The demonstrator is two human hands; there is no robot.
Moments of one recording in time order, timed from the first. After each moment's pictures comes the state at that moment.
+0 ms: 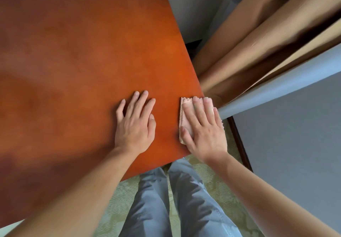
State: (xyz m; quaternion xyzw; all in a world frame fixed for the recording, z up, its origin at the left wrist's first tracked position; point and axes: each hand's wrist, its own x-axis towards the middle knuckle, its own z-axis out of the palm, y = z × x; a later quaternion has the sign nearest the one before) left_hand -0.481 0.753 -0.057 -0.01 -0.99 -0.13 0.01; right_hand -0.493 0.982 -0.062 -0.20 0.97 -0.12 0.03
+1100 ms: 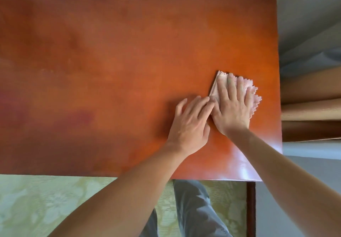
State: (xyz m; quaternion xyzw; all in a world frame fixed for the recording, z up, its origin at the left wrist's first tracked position) left_hand -0.460 0.689 -0.045 0.05 -0.96 -0.25 0.08; right_hand -0.570 0.806 -0.052 -0.23 0.97 -0.04 0.08
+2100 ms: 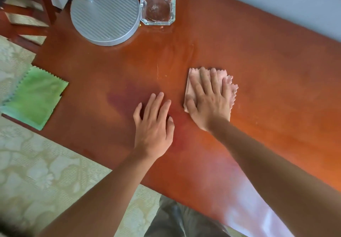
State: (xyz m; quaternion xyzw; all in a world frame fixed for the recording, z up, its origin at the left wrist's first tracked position) left_hand -0.241 0.275 -0.058 0.37 -0.91 -0.11 0.11; right_hand -0.423 0.331 -0.057 -0.49 0.87 0.02 0.11
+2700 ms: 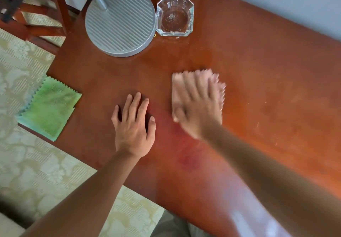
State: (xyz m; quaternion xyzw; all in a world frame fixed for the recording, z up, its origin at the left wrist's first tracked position) left_hand -0.201 0.201 -0.071 0.45 -0.89 -0.06 0.07; right_hand -0.402 0.271 -0.055 -0.58 0.80 0.02 0.11
